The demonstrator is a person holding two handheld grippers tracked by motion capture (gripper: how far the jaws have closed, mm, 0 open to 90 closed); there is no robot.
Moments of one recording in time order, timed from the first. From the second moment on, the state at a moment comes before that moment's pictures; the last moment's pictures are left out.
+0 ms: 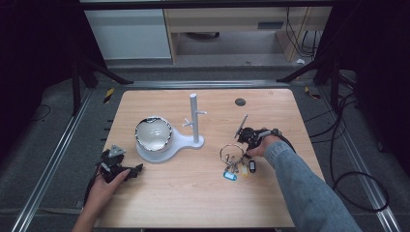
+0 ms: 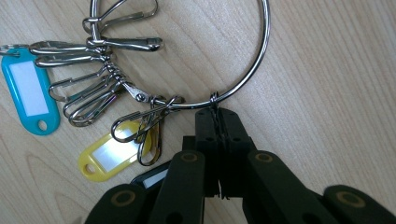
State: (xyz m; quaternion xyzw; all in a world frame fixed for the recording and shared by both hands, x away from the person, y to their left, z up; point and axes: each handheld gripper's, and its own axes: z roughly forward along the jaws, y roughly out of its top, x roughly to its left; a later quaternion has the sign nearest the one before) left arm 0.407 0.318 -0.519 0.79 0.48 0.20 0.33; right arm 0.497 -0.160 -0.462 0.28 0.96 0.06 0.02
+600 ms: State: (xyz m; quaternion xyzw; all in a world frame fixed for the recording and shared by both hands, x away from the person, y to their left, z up) left arm 0.407 0.318 -0.519 0.79 0.48 0.20 0.33; right arm 0.495 -0.163 -0.428 0.27 0.96 0.09 0.03
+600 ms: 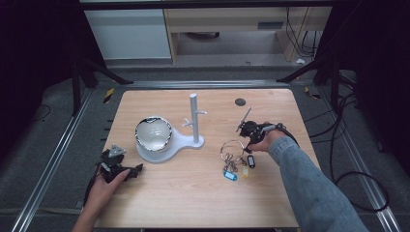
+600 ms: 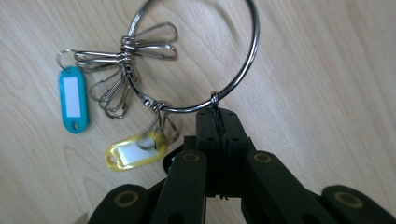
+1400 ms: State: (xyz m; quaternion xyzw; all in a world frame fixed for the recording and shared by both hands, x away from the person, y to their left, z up) left arm 0.407 0.318 -0.519 0.79 0.48 0.20 0.33; right arm 0.499 -0.150 -0.349 0.25 0.96 0.13 0.07
